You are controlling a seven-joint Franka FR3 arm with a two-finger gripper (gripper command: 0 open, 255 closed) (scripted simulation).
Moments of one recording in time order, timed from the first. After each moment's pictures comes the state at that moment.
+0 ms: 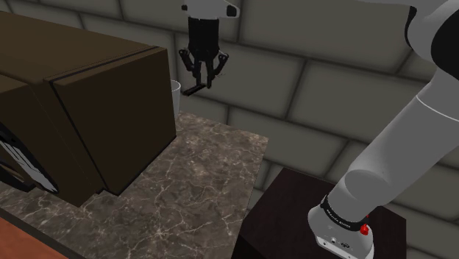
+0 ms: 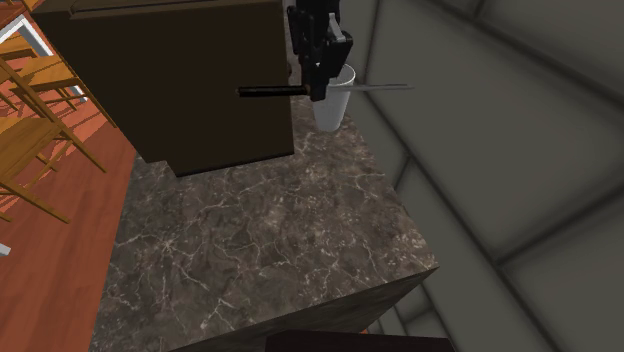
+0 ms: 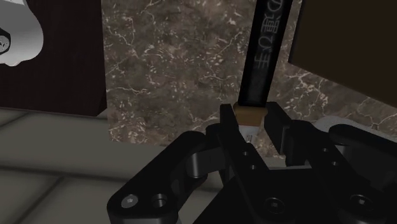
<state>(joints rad) -0.21 -0.07 0.48 -1.70 0.08 1.59 1.37</state>
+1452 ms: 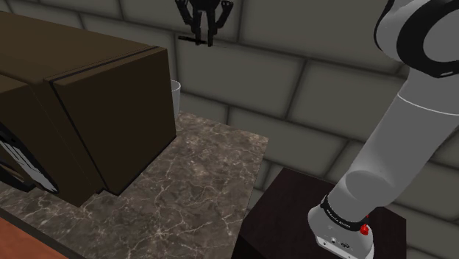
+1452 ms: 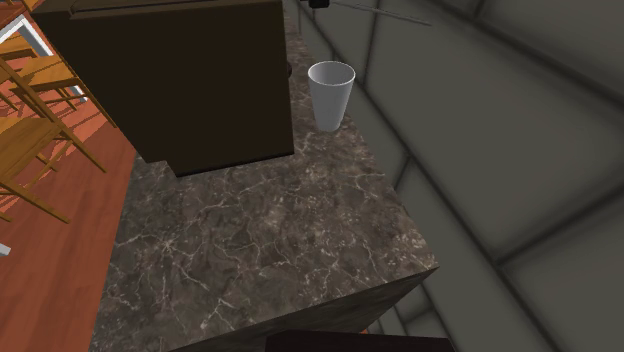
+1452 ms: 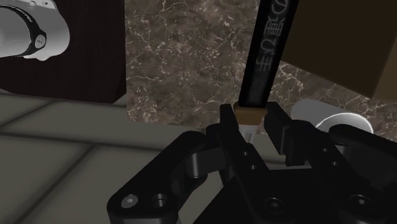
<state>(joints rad) -0.18 0.08 0.51 -1.23 0.01 1.26 1.43</state>
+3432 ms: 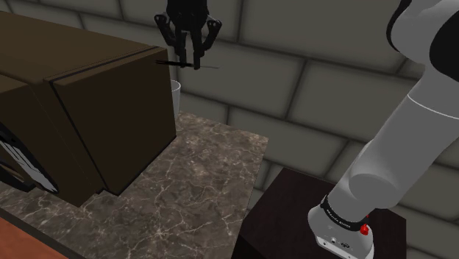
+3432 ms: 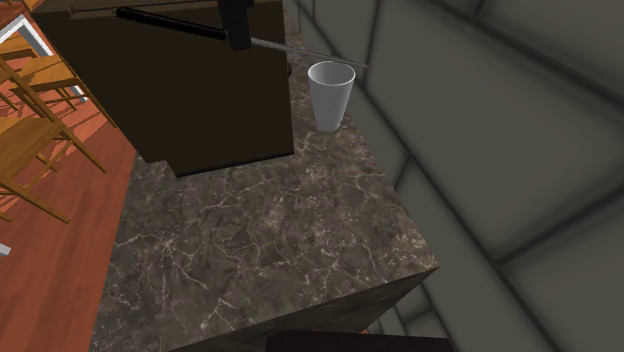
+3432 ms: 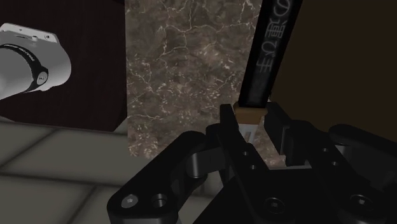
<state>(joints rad) -0.10 0.00 0.56 -1.40 0.05 1.36 1.57</state>
